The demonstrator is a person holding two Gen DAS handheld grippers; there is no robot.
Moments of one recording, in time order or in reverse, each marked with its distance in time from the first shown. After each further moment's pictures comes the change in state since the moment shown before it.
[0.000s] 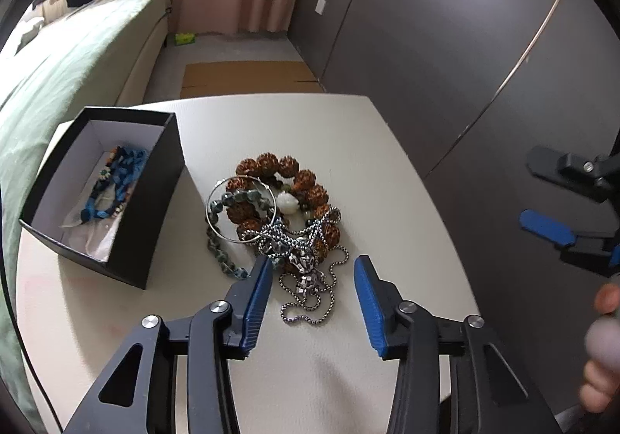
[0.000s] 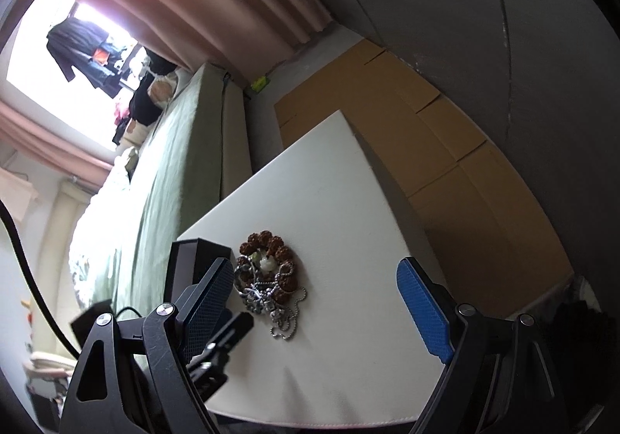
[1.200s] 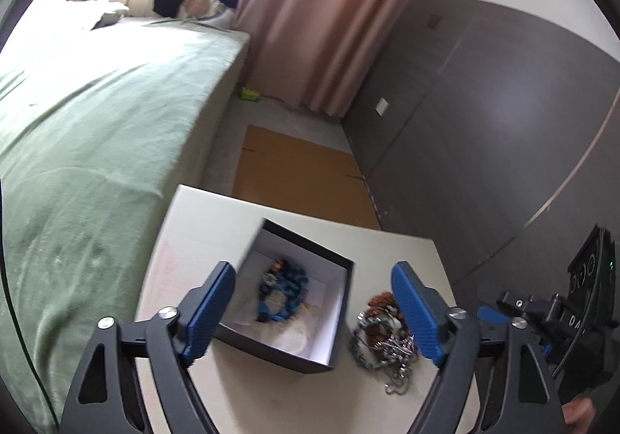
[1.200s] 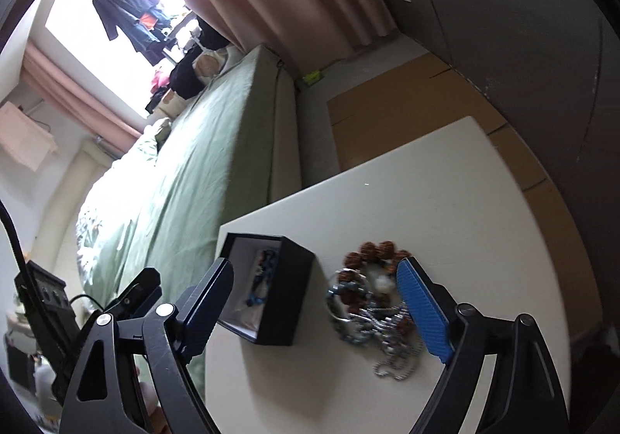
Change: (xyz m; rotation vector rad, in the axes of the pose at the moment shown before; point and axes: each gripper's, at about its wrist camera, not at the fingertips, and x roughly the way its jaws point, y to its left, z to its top) left arm -0.102 0.135 0.044 -0.240 -0.299 0.012; right arm 0.058 0.119 -0.016 -0.178 -0.008 0.070
